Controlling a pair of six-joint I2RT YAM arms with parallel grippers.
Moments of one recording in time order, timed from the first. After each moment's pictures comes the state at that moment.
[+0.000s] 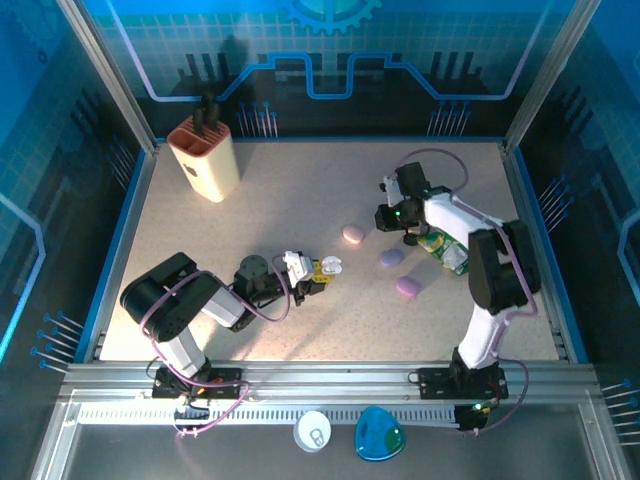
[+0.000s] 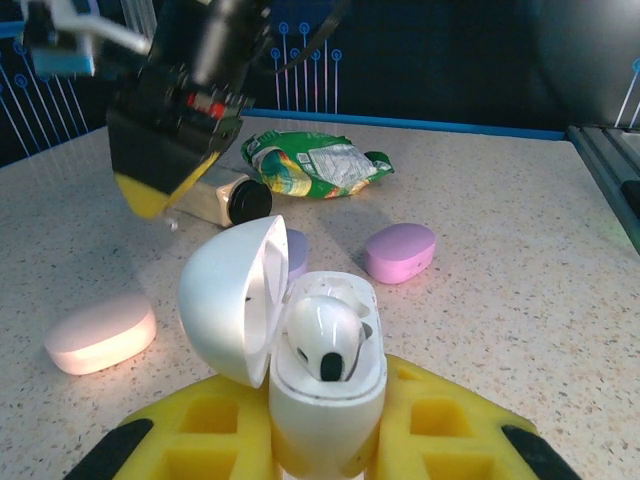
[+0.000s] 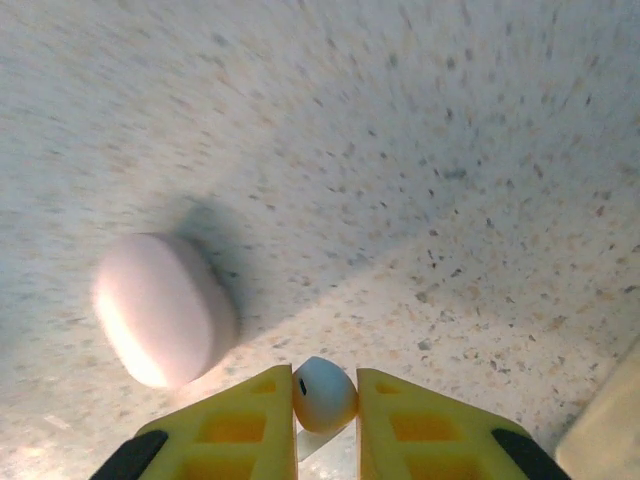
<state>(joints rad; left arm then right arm) -0.60 1.70 0.31 1.28 0.58 0.09 0.26 1.78 1.20 -0.45 -0.23 0.10</state>
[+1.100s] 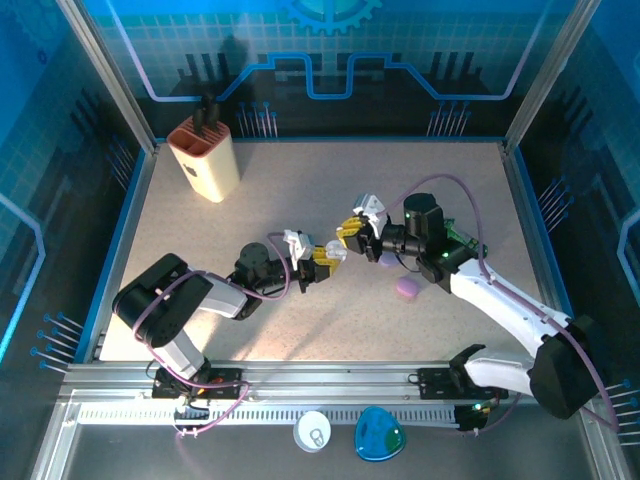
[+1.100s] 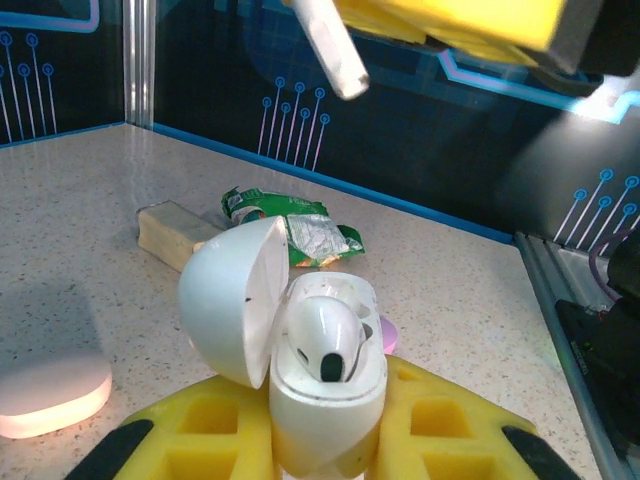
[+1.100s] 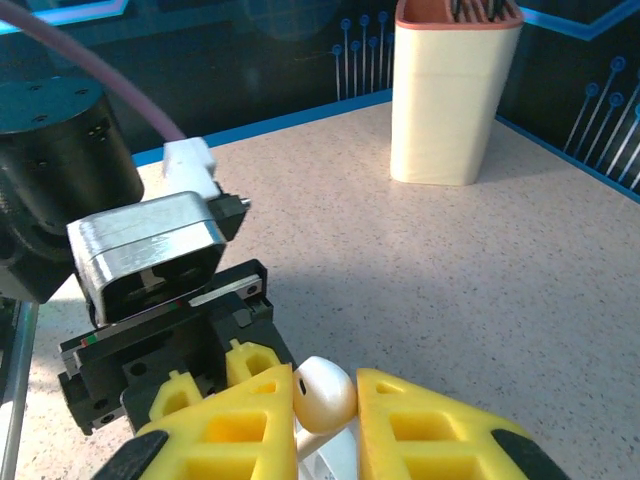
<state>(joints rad) -0.58 1.65 0.42 1.23 0.65 -0.20 0.53 1.20 0.82 0.01 -0.58 -0.17</state>
